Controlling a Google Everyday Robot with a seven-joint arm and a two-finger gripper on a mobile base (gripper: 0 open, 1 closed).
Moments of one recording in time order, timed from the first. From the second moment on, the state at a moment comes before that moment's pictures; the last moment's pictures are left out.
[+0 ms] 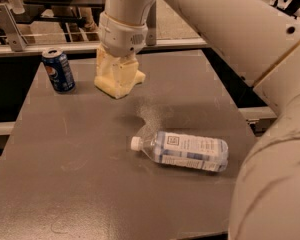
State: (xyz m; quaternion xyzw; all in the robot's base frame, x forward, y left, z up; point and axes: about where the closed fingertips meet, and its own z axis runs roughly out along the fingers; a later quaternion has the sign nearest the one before) arm 0.550 0.083 0.922 -0.92 0.37 0.09 0.12
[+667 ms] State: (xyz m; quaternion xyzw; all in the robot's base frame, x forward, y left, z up) arm 0.529 0.097 0.966 -0.91 0.35 0.12 0.18
